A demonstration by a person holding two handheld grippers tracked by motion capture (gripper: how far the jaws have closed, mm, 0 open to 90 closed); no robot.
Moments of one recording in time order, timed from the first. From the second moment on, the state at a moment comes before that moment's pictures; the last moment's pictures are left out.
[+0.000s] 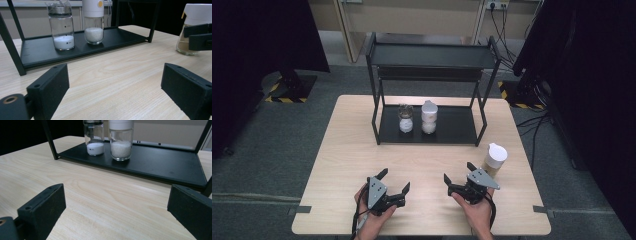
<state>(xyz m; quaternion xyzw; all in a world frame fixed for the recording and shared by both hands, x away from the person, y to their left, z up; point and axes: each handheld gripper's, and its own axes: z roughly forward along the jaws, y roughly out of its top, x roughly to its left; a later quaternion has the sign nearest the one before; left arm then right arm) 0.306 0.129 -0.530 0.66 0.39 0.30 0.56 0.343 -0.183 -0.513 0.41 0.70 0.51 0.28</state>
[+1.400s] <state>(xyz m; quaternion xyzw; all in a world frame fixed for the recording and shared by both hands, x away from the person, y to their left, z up) 0.306 0.129 -0.530 0.66 0.39 0.31 0.56 0.298 -0.230 -0.513 0.44 0.67 0.51 0.30</state>
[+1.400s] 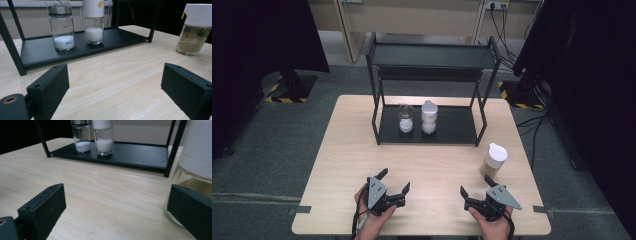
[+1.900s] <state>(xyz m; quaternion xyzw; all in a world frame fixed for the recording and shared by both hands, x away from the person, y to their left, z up) 0.306 0.129 -0.530 0.66 0.39 0.31 0.56 0.300 -0.263 -0.508 0.48 0.64 0.50 0.33</state>
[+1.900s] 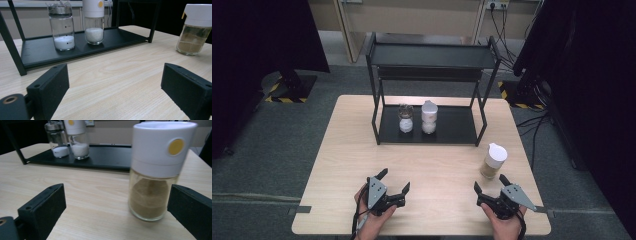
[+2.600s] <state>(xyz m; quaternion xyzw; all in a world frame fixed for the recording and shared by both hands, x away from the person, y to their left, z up) 0.306 0.130 -0.530 0.66 0.39 0.30 0.56 0.355 -0.283 -0.501 0.49 0.63 0.48 0.36</state>
